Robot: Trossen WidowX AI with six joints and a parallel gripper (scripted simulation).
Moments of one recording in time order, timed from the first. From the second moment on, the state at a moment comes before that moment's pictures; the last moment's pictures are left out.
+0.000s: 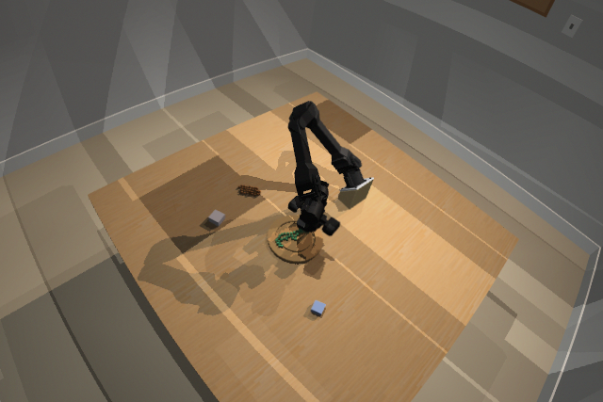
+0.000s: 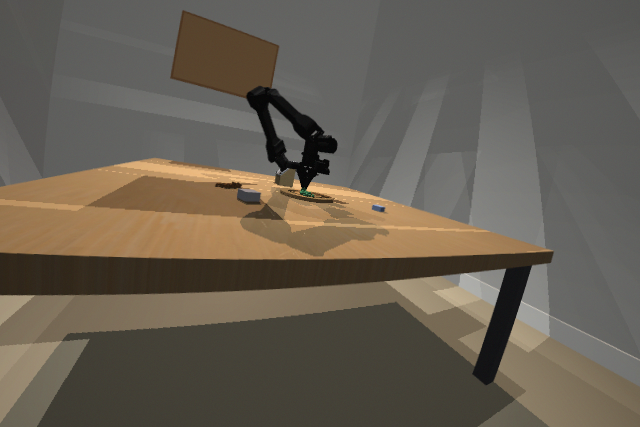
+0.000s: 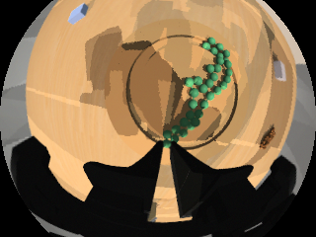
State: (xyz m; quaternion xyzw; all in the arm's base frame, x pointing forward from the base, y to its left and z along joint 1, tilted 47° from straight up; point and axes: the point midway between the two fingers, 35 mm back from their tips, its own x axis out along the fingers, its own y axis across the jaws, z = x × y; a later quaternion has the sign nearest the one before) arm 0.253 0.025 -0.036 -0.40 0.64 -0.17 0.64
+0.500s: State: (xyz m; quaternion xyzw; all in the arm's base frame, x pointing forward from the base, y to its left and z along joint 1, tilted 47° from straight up) arm 0.252 0.025 -0.035 -0.40 0.64 -0.17 0.63
